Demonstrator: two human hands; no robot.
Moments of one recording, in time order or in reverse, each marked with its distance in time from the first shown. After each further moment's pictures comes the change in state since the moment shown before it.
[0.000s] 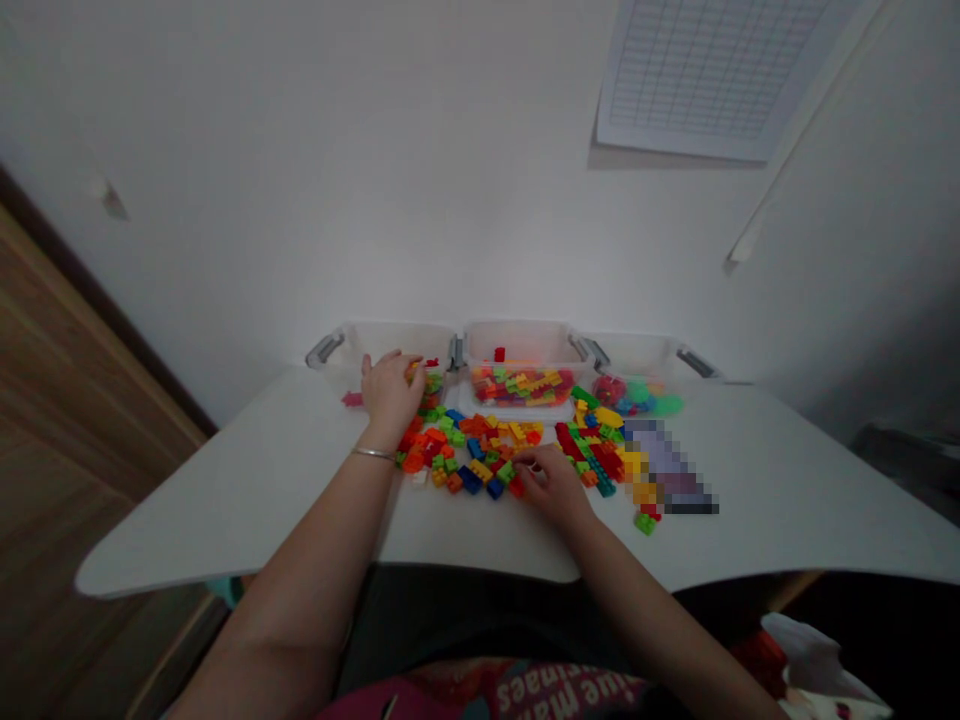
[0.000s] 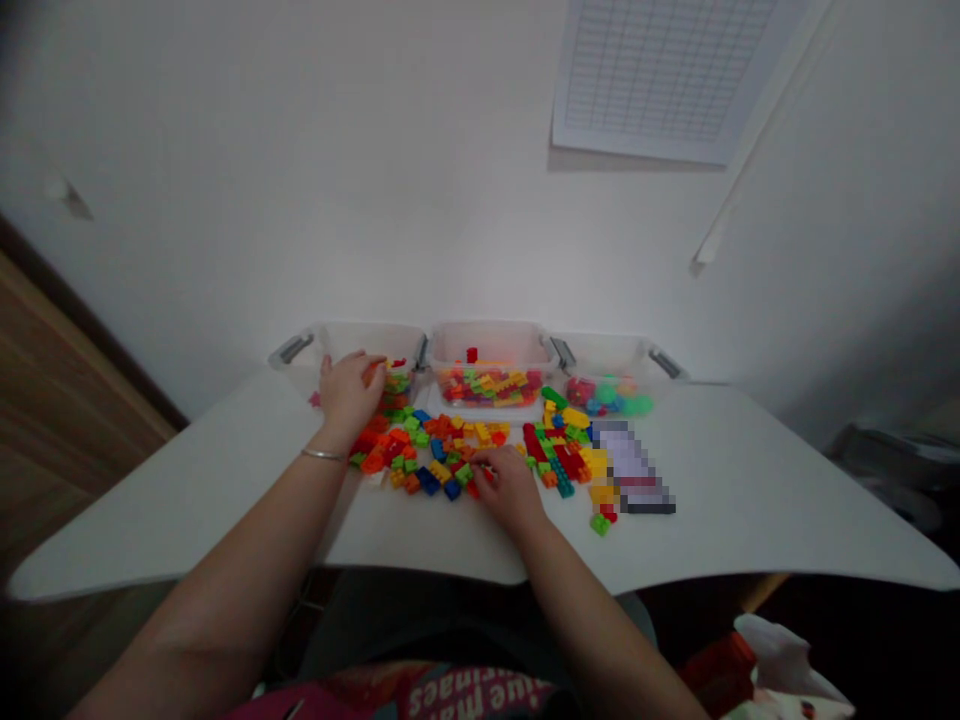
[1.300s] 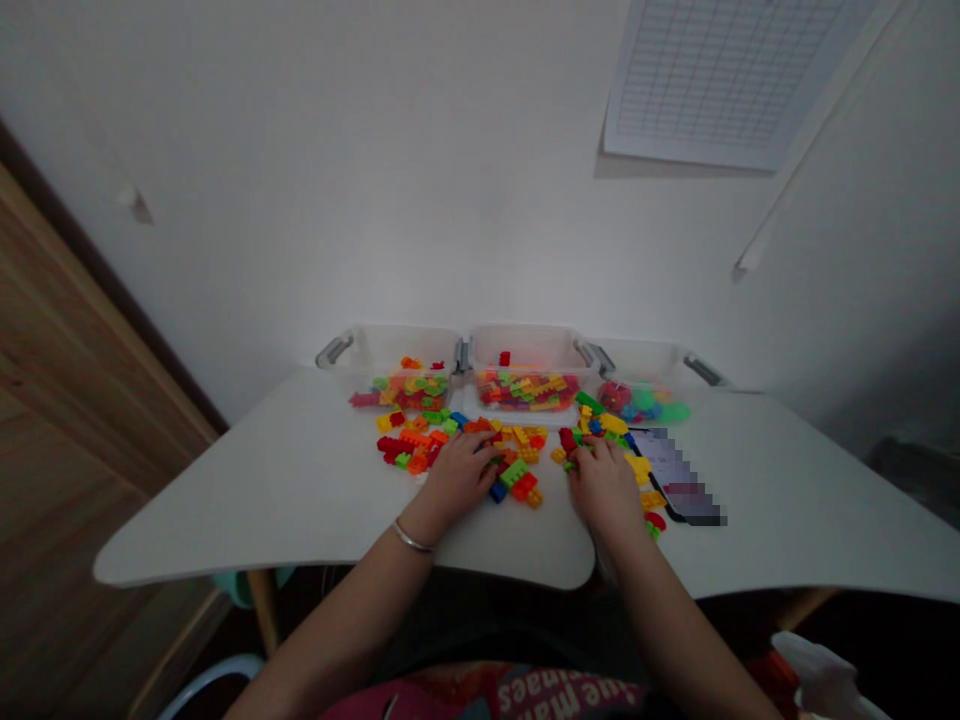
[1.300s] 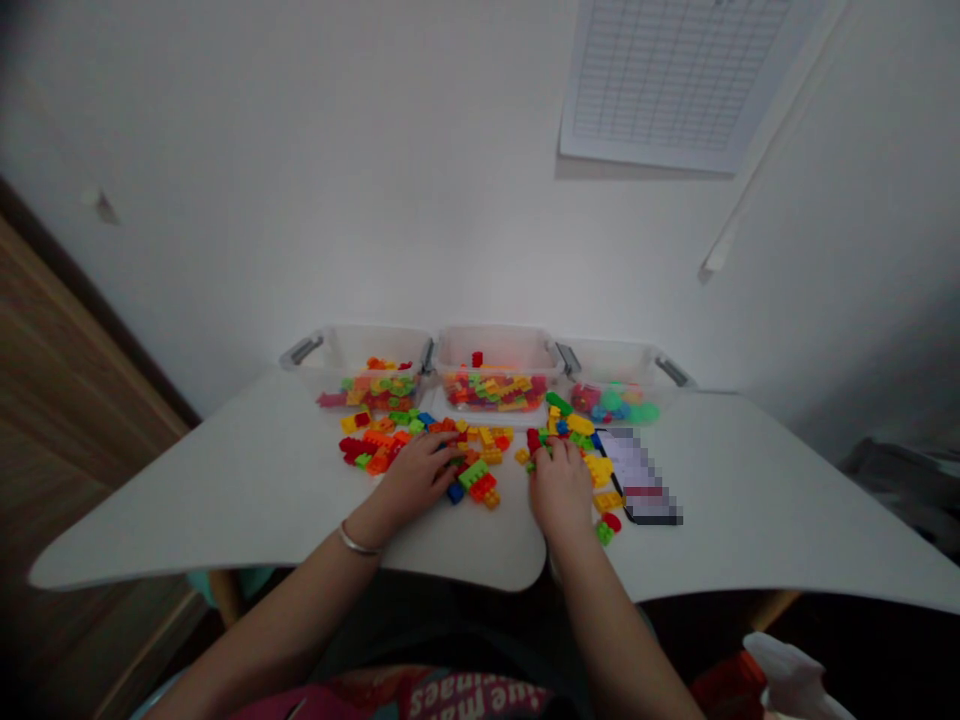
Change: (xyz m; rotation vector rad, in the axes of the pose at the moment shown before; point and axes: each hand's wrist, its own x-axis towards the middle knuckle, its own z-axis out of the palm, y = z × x) left_hand -0.109 0.052 0.011 -0.200 -0.447 0.480; right_hand -0.005 0.016 -0.047 -0.761 -0.050 0.148
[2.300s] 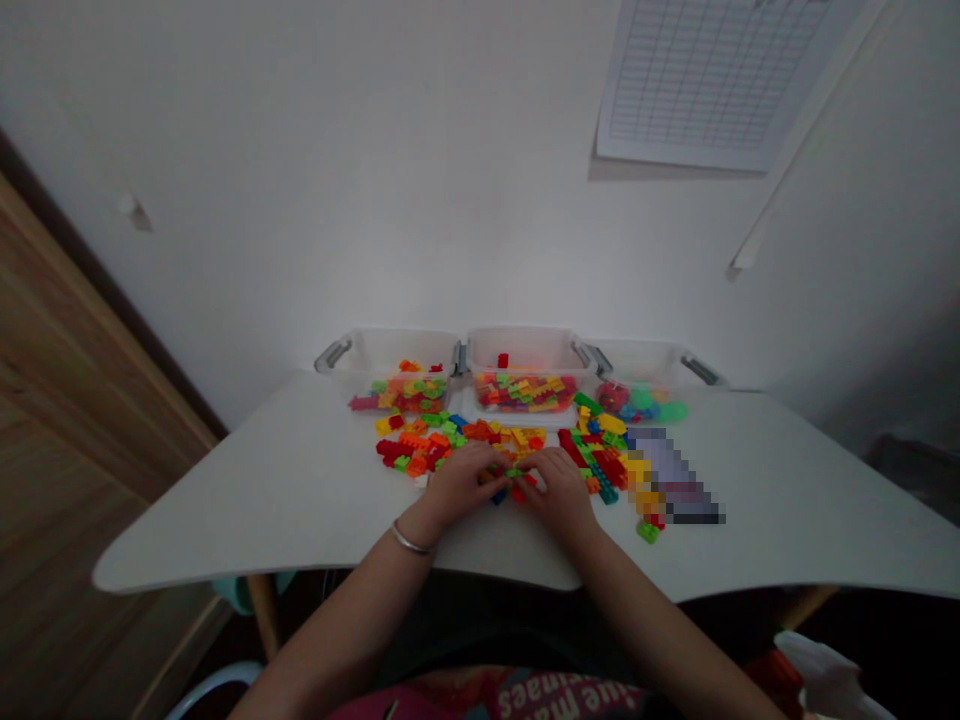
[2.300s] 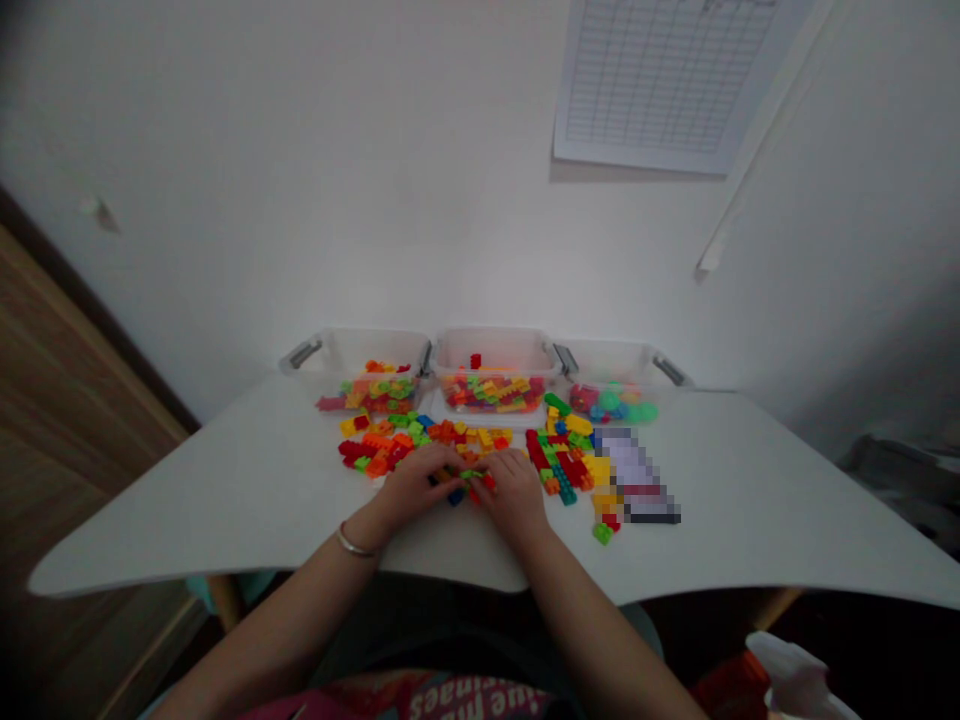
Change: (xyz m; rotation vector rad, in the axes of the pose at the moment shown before) left_hand 0.002 0.004 -0.004 -0.381 0.050 0.072; right_hand -0.001 -0.041 0.024 0.536 0.268 -0.318
